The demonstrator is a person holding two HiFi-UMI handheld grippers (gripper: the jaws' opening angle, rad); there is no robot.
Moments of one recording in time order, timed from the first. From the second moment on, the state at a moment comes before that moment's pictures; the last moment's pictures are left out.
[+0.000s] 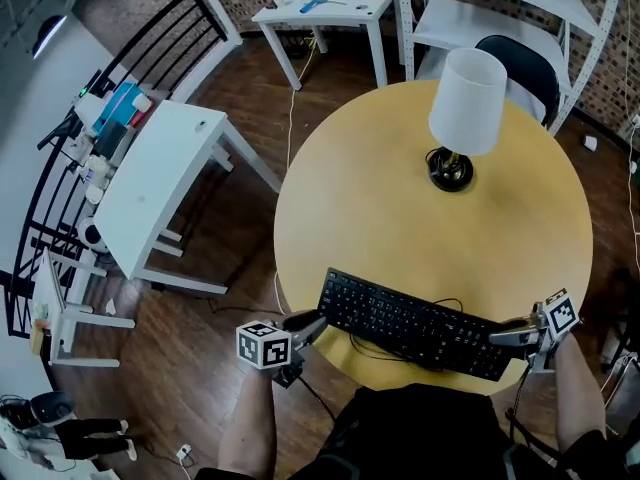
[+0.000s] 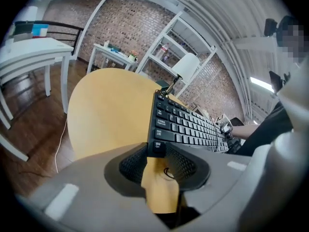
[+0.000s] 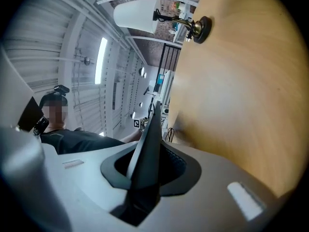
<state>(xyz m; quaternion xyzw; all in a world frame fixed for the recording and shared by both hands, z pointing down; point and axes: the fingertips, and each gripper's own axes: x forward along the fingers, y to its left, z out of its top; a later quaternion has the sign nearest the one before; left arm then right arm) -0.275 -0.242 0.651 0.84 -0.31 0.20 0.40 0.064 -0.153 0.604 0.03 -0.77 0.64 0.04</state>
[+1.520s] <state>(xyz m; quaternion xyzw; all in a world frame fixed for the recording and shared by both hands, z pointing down) -0.286 -0.211 0.434 0.89 -0.37 0.18 0.22 0.043 -0.116 0.445 0.02 -0.89 0.46 0.01</state>
